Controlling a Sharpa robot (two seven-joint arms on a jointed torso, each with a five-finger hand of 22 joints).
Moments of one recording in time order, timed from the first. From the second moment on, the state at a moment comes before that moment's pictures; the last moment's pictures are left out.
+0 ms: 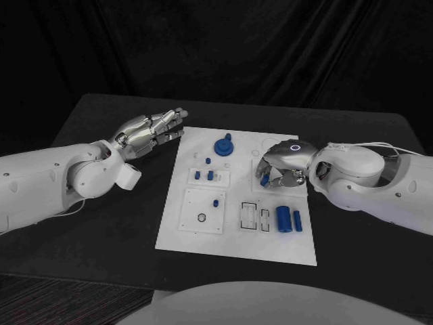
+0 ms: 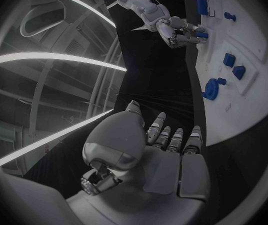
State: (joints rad) left arm 1.24 -0.93 -0.22 1.37 -0.17 0.17 0.51; left_hand 1.21 0.29 -0.26 0.28 0.28 0.36 0.08 0.07 0.04 0.02 0.04 0.01 0.01 0.00 0.10 0.00 0.00 0.17 0.01 0.26 0.01 0.02; right arm 1.29 -0.84 -0.25 1.63 -1.76 -0.16 -0.08; right_hand 1.60 -0.10 0.09 0.29 0.08 0.98 0.10 0.10 0.11 1.17 0.07 0.14 0.07 1.43 -0.03 1.04 0.84 0.11 1.40 0.08 0.85 1.31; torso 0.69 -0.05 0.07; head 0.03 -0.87
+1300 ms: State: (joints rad) left arm 1.23 -0.94 -0.22 1.38 -0.17 0.17 0.50; left_hand 1.22 0.29 -0.25 0.27 0.29 0.38 0.09 0.08 0.05 0.02 0.05 0.01 0.01 0.00 0.10 0.00 0.00 0.17 0.01 0.26 0.01 0.03; right arm 1.32 -0.87 -0.25 1.73 -1.76 -0.21 -0.08; right_hand 1.67 -0.08 0.13 0.24 0.13 1.17 0.09 0.20 0.17 1.24 0.08 0.17 0.07 1.44 -0.04 1.04 0.83 0.11 1.41 0.07 0.88 1.31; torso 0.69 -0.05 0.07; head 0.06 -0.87
